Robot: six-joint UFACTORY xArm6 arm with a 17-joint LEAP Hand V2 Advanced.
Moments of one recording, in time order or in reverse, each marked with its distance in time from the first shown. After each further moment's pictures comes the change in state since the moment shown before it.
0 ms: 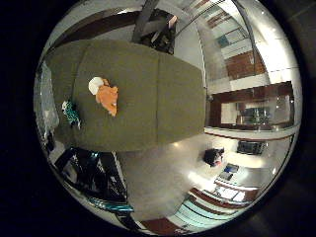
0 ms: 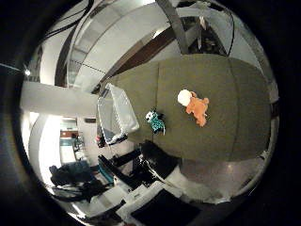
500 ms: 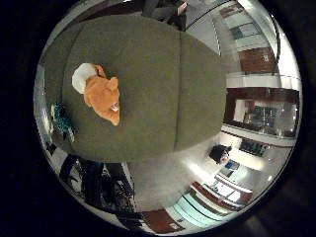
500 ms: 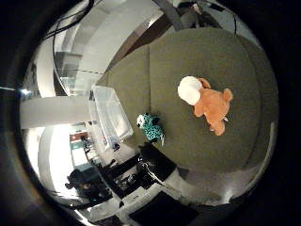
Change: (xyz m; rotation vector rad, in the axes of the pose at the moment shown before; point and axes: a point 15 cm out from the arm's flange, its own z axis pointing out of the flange) arm -0.013 -0.021 0.160 -0.137 -0.078 0.020
